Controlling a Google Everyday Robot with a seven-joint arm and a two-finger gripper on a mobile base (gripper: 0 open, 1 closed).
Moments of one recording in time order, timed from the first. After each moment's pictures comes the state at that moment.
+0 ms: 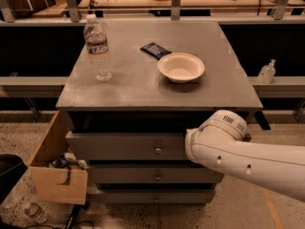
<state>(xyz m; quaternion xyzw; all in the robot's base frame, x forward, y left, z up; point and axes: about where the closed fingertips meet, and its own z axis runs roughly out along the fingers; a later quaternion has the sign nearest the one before) 0.527 -0.131 0.651 -0.70 0.67 -0.17 0.20</state>
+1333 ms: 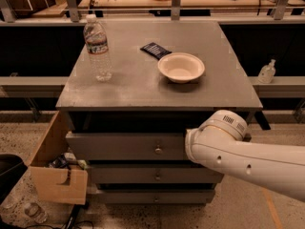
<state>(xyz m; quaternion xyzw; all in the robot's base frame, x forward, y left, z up) 0.527 -0.131 0.651 -0.70 0.67 -0.17 0.20</state>
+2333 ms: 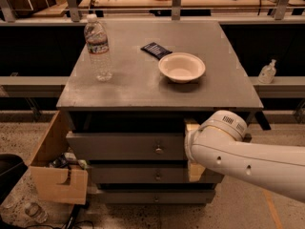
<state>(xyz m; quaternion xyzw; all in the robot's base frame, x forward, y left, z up) 0.527 -0.131 0.653 -0.70 0.67 -0.17 0.20</state>
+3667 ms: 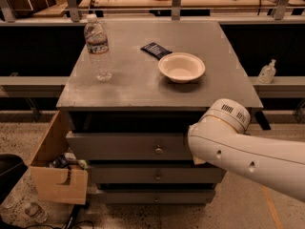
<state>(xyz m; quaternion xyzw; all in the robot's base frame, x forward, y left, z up) 0.518 -0.145 0.690 -0.71 0.65 -0.21 0.16</state>
